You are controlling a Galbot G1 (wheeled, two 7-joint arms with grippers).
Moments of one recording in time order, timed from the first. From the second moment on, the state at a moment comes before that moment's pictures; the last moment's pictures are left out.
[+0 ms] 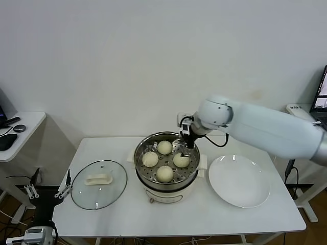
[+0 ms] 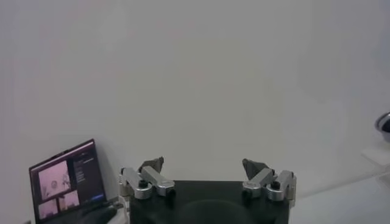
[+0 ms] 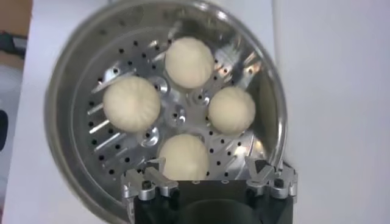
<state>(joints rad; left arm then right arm) 1.69 -1.29 -0.83 -2.13 0.01 -0.09 -0.13 0.46 0.87 -1.08 1.59 0.45 -0.69 -0.77</state>
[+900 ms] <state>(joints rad) 1.74 -1.31 -0.78 -2.14 0.03 -0.19 -0.12 -1.00 0.94 0.27 1.88 0.04 0.10 -0.21</state>
